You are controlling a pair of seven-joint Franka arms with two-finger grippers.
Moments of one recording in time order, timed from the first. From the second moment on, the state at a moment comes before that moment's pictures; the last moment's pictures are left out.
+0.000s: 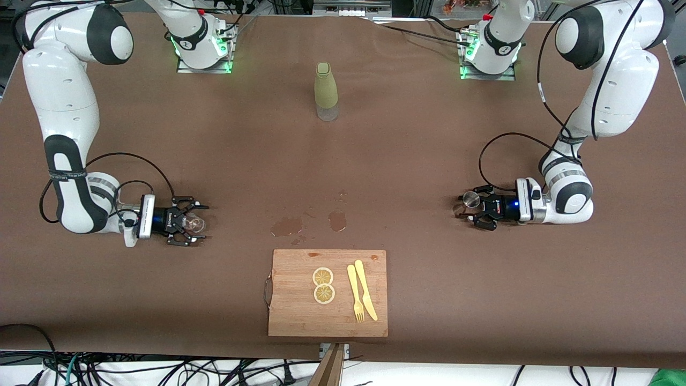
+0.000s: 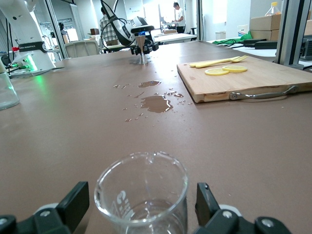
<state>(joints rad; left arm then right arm) 0.18 0.96 0.01 -1.69 -1.35 1.55 2.69 -0.15 1.03 -0.08 -1.48 1.24 1.65 -2.42</state>
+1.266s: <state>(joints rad) 0.18 0.96 0.03 -1.69 -1.35 1.53 2.72 -0.15 1.04 -0.08 -1.47 1.31 1.65 -2.41</state>
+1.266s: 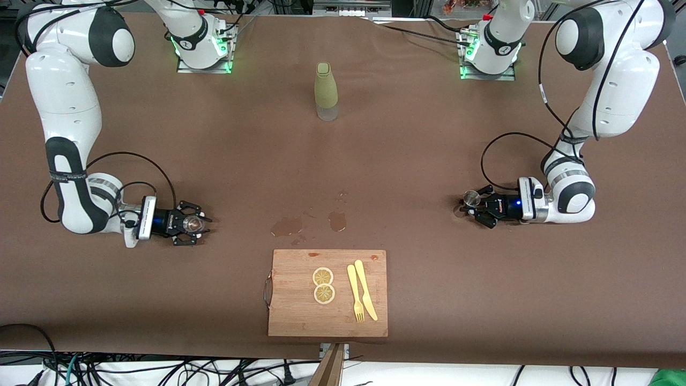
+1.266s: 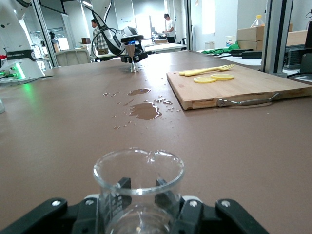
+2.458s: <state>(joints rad) -0.08 0.86 -0.10 -1.68 -1.48 1.75 2.46 0.02 1.03 -0.04 -1.25 1.32 1.76 -1.96</state>
